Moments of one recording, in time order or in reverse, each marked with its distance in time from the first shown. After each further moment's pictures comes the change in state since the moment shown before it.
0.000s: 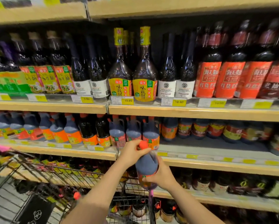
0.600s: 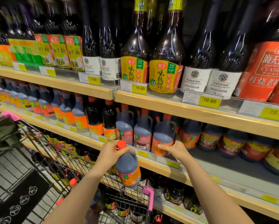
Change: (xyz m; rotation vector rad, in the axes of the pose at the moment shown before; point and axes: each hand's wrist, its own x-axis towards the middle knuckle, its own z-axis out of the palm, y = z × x) left_hand 0.007 -0.096 0.005 -0.004 0.345 -0.275; right_hand 0.154 0.037 -0.048 0.161 -0.116 0.158
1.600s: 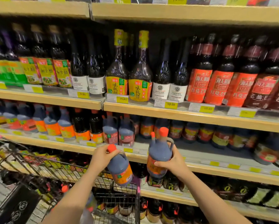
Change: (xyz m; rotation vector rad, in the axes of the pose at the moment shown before) left_hand -0.051 0.044 -0.045 -0.004 -0.096 0.049; right_hand -0.171 -0.025 -0.018 -0.055 0.173 -0.168
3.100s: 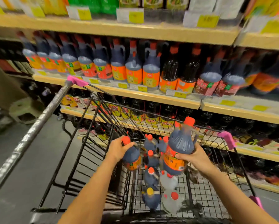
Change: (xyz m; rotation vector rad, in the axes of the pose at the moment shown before) left_hand -0.071 -0.357 -0.212 0.022 -0.189 -0.294; right_hand -0.049 0.018 0.388 0.287 -0.154 0.404
